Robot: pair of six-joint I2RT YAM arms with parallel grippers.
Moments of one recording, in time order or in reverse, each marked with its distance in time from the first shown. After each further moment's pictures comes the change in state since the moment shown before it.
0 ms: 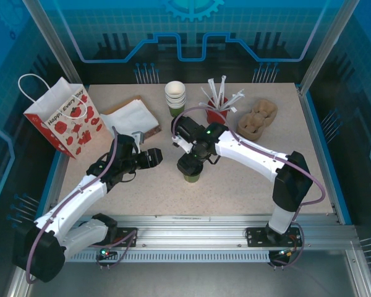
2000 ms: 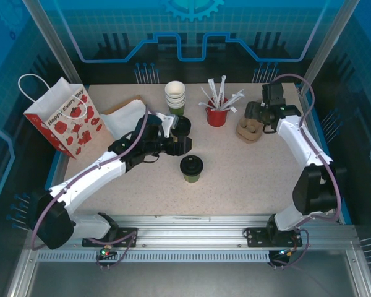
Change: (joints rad) left arm -0.214 0.302 0.368 0.031 0.060 0.135; right arm -0.755 -0.165 -0.155 0.393 0.140 0.308
